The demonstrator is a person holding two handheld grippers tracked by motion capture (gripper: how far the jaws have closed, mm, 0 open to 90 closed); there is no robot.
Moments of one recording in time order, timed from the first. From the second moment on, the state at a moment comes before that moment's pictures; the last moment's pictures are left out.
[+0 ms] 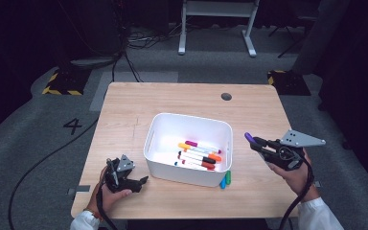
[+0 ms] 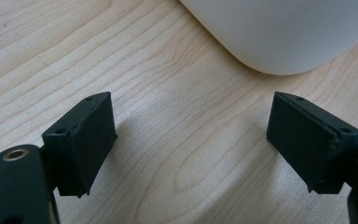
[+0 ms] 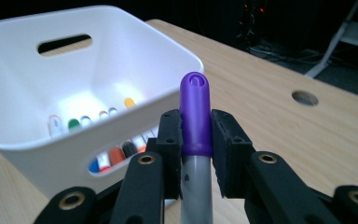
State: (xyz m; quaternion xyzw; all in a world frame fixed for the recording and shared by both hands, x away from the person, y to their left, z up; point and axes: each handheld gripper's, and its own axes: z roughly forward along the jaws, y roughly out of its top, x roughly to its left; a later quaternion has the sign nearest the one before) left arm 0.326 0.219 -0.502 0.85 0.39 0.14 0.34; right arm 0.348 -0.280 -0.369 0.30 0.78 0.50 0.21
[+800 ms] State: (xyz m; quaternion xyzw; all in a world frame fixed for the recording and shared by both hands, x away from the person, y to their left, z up) left arm 0.326 0.219 -0.502 0.85 0.39 0.14 0.34; right arm 0.366 -0.186 -0.298 0.21 0.83 0.49 0.18
